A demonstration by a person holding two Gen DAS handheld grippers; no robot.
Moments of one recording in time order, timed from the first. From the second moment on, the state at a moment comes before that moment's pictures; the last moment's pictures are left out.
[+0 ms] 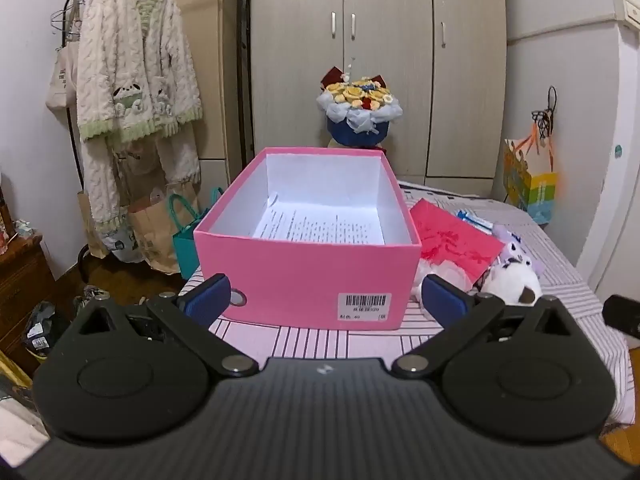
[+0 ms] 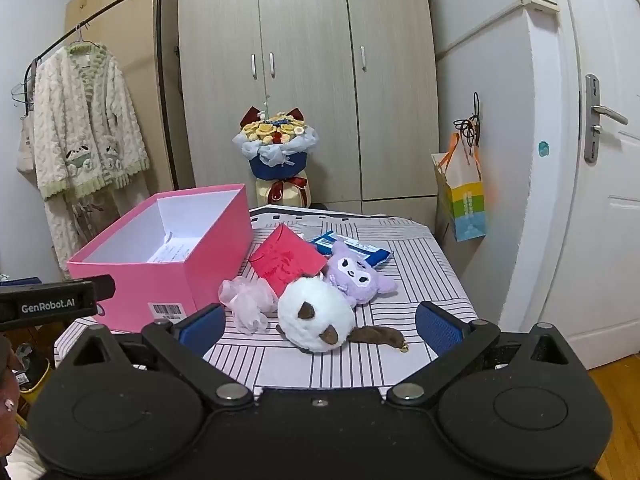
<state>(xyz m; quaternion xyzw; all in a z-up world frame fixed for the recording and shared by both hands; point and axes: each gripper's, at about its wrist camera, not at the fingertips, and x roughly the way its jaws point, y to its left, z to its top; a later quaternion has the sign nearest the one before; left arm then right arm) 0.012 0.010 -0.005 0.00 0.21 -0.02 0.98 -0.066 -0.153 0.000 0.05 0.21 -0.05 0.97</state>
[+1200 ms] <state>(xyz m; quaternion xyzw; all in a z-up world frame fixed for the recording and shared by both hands) 0.018 0.007 -0.023 0.01 0.25 -0.05 0.97 -0.065 -0.157 0.001 0.04 0.23 -0.06 0.97</state>
